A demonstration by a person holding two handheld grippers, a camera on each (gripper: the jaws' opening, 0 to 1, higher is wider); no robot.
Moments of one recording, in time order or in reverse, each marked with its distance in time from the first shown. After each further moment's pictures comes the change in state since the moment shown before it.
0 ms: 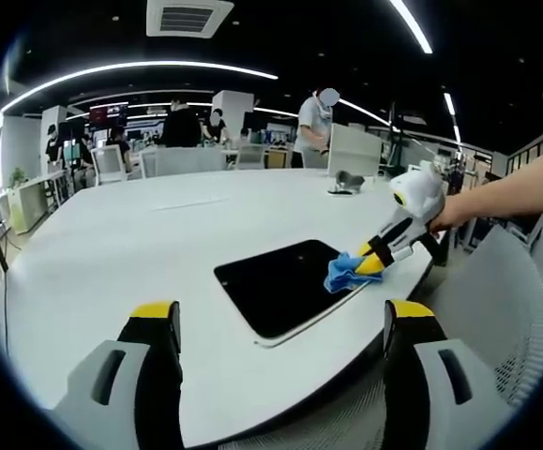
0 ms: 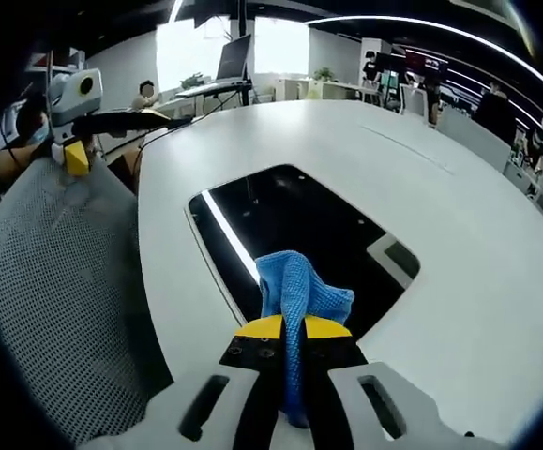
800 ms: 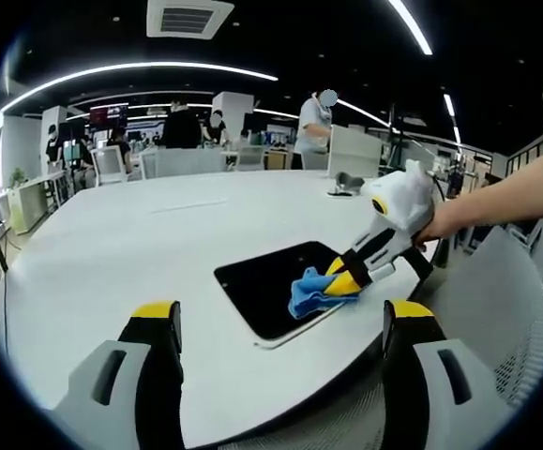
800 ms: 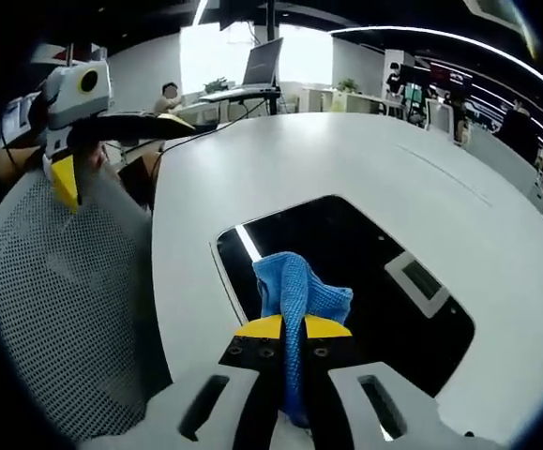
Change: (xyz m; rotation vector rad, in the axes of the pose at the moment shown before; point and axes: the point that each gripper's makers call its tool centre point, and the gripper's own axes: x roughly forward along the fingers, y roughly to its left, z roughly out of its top) left arm 0.000 0.001 0.001 -0.001 -0.008 0.002; right arm 0.044 0.043 0.047 -0.063 -0.041 0.082
